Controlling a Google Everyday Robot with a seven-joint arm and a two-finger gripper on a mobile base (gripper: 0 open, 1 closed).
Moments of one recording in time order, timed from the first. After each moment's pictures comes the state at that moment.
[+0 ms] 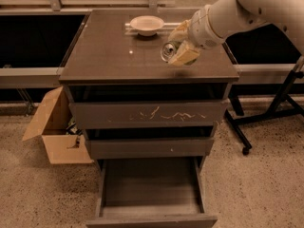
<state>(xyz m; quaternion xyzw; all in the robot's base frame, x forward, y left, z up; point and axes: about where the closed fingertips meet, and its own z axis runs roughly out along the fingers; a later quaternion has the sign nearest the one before) 0.671 -0.081 0.927 -0.69 0.61 0.02 0.40</state>
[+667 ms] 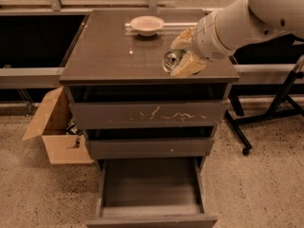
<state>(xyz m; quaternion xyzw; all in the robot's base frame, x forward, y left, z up) 0.602 -0.081 0.939 -0.68 0.61 -0.01 0.40</state>
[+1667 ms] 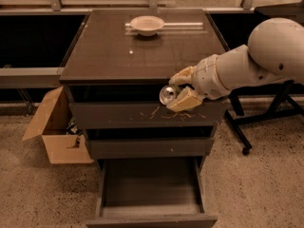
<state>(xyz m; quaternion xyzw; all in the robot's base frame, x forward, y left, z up) 0.559 -0.077 0.859 -0.64 0.65 0.11 0.39</state>
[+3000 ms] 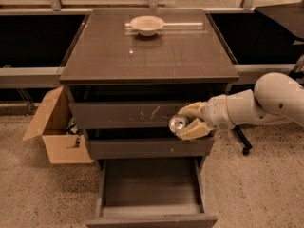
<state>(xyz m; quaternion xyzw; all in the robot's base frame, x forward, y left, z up) 0.548 -0.112 0.745 -0.60 0.67 0.21 0.39</state>
